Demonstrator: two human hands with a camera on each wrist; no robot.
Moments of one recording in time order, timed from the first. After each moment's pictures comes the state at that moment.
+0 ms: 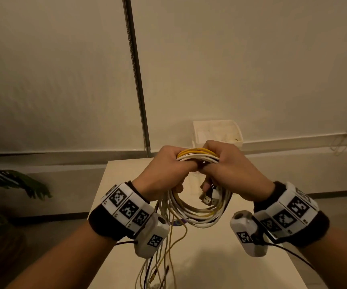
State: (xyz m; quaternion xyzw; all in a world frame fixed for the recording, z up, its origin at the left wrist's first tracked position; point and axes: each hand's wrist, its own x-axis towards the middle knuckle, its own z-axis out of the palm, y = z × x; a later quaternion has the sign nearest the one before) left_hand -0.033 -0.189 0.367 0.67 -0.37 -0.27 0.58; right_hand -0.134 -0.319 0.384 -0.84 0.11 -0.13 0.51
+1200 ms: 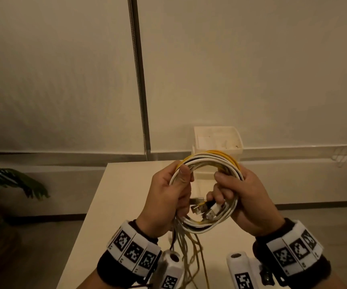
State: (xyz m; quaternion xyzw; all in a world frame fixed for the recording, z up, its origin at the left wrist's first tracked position) left_hand -0.062 -0.181 0.329 0.48 -0.33 -0.27 0.77; right_hand -0.157 -0.324 0.342 -0.52 0.00 -0.17 0.84
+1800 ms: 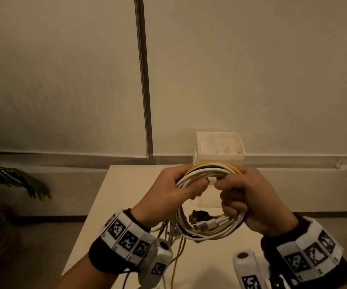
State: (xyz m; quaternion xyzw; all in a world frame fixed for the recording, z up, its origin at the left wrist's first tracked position) left_hand -0.051 -0.177 0.350 0.60 -0.47 -0.18 0.63; right_hand -0.163 -0.328 0.376 -0.62 0.08 -0.09 0.78
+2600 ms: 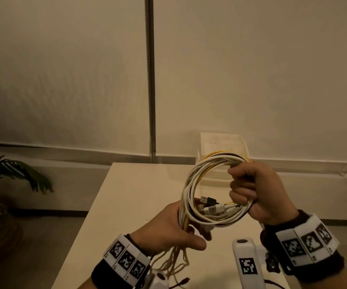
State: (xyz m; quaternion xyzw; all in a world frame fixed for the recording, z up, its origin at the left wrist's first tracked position) left_hand -0.057 -0.165 0.287 0.57 -0.43 -0.36 0.60; right_hand -0.148 -0.343 0.374 -0.52 0.15 -0.17 0.83
